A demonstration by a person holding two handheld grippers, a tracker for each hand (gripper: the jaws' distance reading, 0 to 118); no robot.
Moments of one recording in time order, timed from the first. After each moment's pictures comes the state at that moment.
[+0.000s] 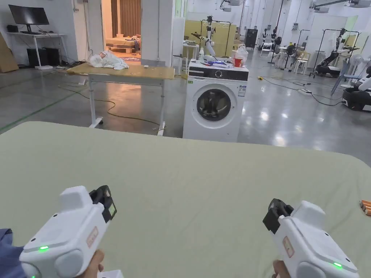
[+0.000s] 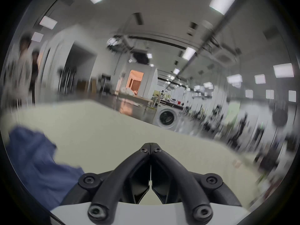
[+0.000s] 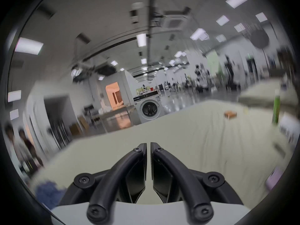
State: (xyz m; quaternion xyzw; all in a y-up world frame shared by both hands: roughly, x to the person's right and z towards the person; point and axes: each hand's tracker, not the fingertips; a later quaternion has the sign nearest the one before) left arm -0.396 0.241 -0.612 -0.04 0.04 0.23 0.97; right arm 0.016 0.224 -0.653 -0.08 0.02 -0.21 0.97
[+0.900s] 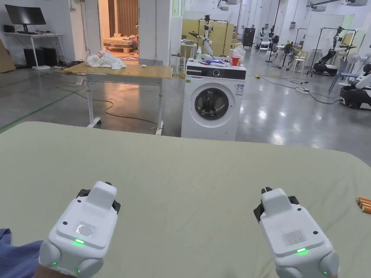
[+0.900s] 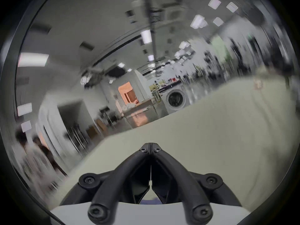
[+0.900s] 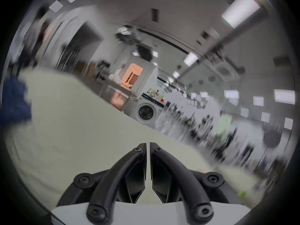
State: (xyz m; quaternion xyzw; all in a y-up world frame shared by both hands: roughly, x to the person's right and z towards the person) left arm -0.380 0.224 -0.640 -0.08 0.06 -0.14 0.98; right arm -0.021 0.262 -0.638 -0.06 0.04 0.19 0.98
